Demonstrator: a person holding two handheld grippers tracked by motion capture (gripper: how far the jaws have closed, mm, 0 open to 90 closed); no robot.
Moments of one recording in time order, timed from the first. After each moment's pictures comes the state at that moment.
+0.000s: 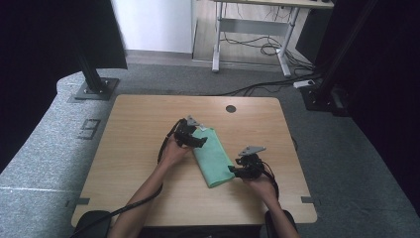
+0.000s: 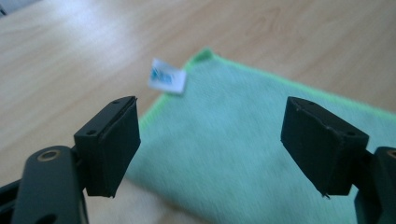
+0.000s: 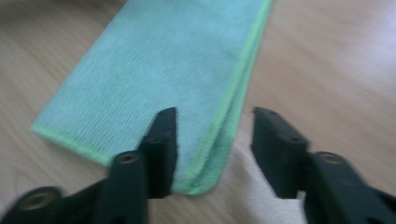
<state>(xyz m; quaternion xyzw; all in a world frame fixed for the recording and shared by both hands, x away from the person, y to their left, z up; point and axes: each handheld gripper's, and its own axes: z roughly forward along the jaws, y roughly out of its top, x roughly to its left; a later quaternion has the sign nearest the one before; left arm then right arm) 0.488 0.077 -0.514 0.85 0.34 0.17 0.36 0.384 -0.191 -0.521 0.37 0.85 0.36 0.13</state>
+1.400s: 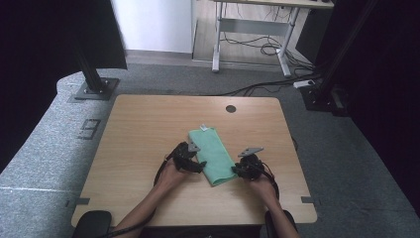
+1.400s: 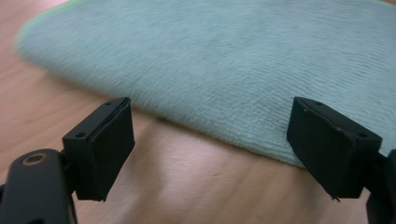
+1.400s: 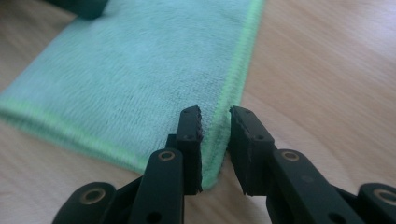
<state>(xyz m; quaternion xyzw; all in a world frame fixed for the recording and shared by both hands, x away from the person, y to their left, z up) 0.426 0.075 -0.544 0.87 0.32 0.18 0.33 0.390 -0.194 -0.536 0.38 0.86 0.32 0.12</state>
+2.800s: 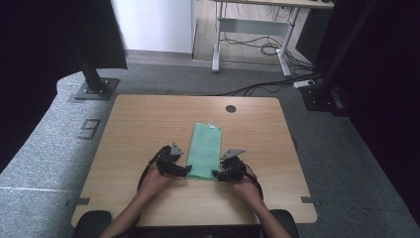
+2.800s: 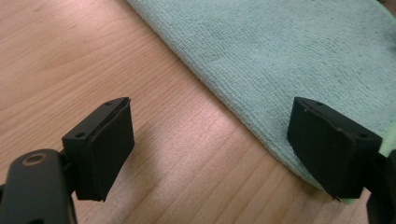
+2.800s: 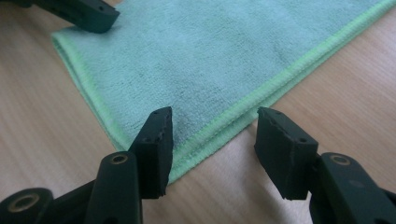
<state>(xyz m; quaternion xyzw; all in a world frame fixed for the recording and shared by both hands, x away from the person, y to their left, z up) 0.403 0.125 -0.542 0.87 0.34 0.16 0.33 0.388 -0.137 -0.541 0.34 0.86 0.35 0.12</state>
